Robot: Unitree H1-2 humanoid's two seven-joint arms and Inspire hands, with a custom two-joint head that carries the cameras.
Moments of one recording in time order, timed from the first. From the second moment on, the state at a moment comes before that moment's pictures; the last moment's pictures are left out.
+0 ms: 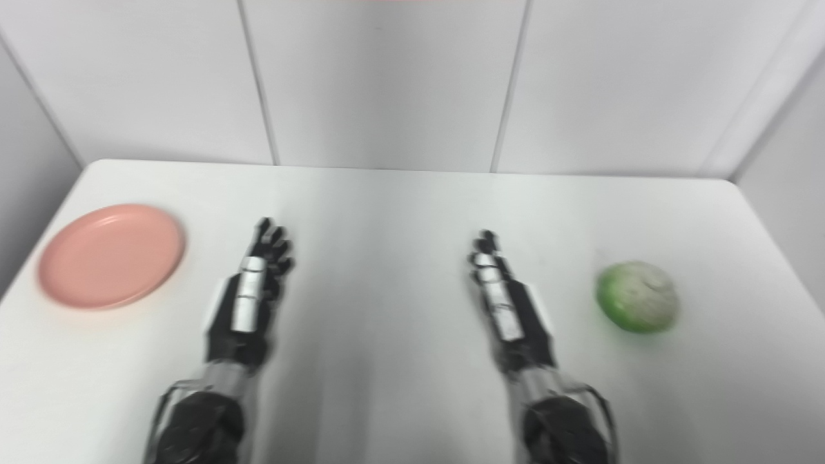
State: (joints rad) left arm -0.12 -0.13 -0.06 0.00 -0.09 0.02 -0.02; right arm -0.11 -0.06 -0.04 -0.11 0.20 0.16 0.12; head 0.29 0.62
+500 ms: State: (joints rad) left arm -0.33 -0.09 0.13 0.16 -0.14 -0.06 0.05; right arm -0.12 -0.10 -0.12 0.01 0.28 0.05 0.18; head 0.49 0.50
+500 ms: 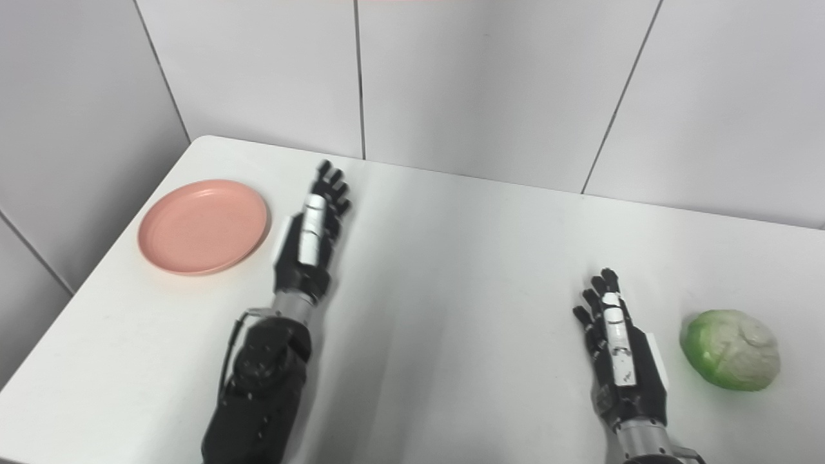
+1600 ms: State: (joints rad) left arm -0.44 0.21 0.52 0.35 -0.33 -0.14 0.20; right arm -0.14 -0.11 -0.13 0.11 0.31 -0.15 0.26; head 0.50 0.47
